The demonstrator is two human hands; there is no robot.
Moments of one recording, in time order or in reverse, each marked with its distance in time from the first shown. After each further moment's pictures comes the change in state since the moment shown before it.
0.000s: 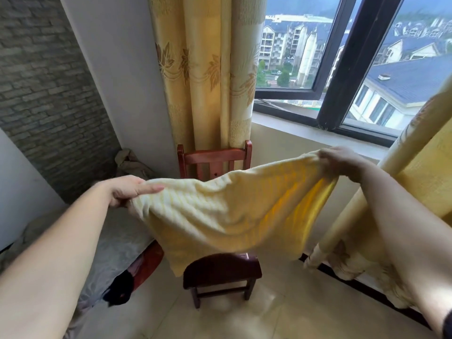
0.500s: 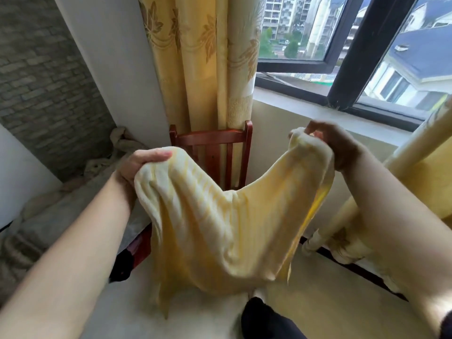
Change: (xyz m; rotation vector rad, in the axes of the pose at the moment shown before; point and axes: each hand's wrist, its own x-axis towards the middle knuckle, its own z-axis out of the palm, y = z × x) left_hand 0.000 0.056 0.059 -0.571 -0.401 0.241; right_hand 0.000 -0.036 0.027 0.624 -0.607 0.027
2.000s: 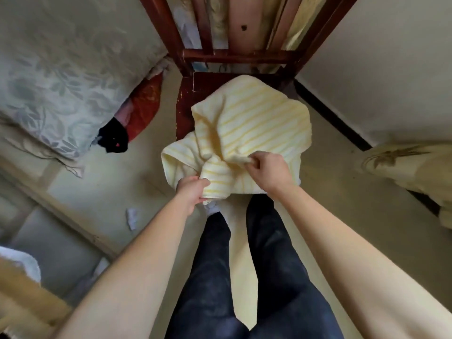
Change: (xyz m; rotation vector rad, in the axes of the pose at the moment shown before) left_hand 0.280 -0.432 -0.101 -0.178 0.800 -0.778; right_hand 0.287 0.462 0.072 -1.044 -0.124 0.327
